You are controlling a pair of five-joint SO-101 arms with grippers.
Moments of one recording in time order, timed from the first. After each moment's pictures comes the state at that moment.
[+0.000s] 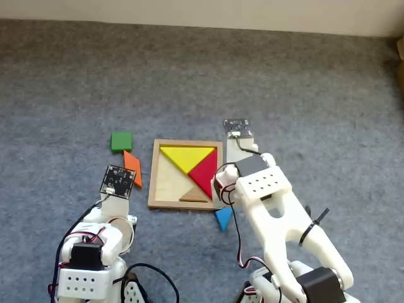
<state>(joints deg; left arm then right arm) -2.9 -101.4 96.0 75.6 -5.1 -28.7 -21.5 43.3 67.6 -13.6</state>
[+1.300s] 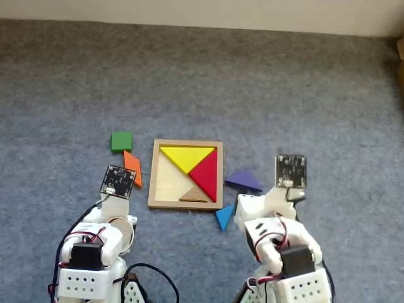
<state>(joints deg) -2.9 -101.5 95.9 75.8 -5.1 -19.3 -93.7 84.2 58.4 -14.0</state>
